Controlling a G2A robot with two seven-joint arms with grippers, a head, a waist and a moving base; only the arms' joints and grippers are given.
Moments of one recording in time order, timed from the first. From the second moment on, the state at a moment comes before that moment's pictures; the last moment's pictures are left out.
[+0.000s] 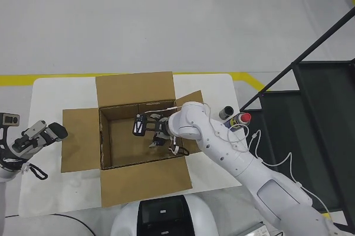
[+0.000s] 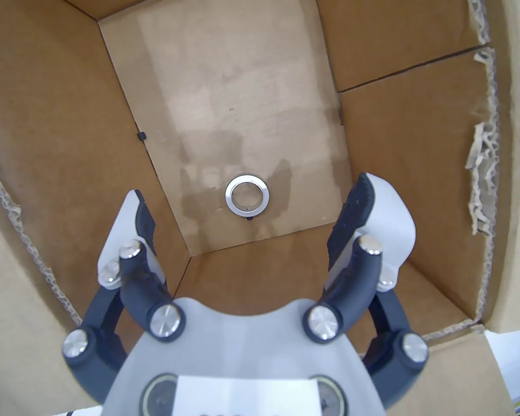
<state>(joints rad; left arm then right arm) 1.55 -0.92 -1.83 -1.59 -0.66 -0.40 -1.09 -0.80 -1.39 0.78 -1.36 -1.15 -0.65 0.98</state>
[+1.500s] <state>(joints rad) 1.55 -0.92 -1.83 -1.59 -0.66 -0.40 -1.09 -0.59 -1.57 0.52 -0.79 -1.20 -0.54 0.87</state>
